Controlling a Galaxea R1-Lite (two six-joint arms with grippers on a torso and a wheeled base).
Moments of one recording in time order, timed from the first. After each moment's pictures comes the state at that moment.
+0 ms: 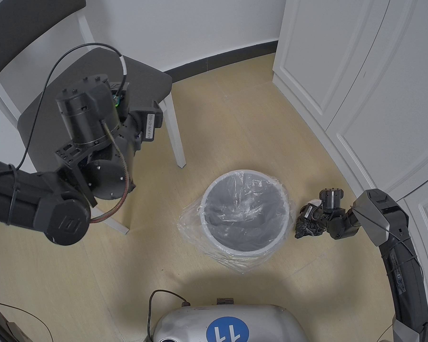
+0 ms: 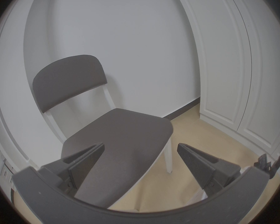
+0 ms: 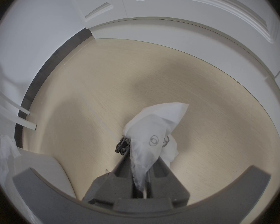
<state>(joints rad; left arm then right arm) -0.60 1.80 -1.01 -0.96 0.77 0.30 0.05 2.89 -1.72 -0.65 -0.09 0.46</state>
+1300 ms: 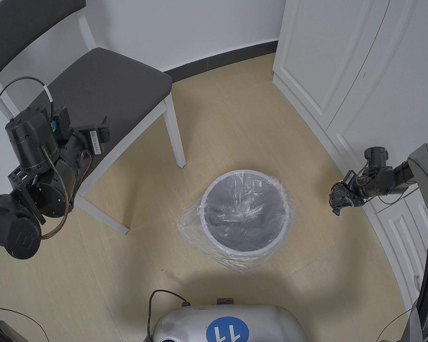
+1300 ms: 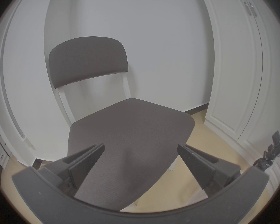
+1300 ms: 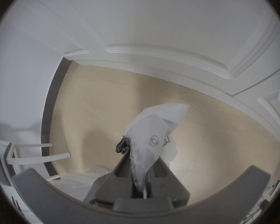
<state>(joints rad) -0.40 1.63 -0.73 -1.01 0.59 0.06 -0.13 2.39 -1.51 -0.22 0.15 0.65</state>
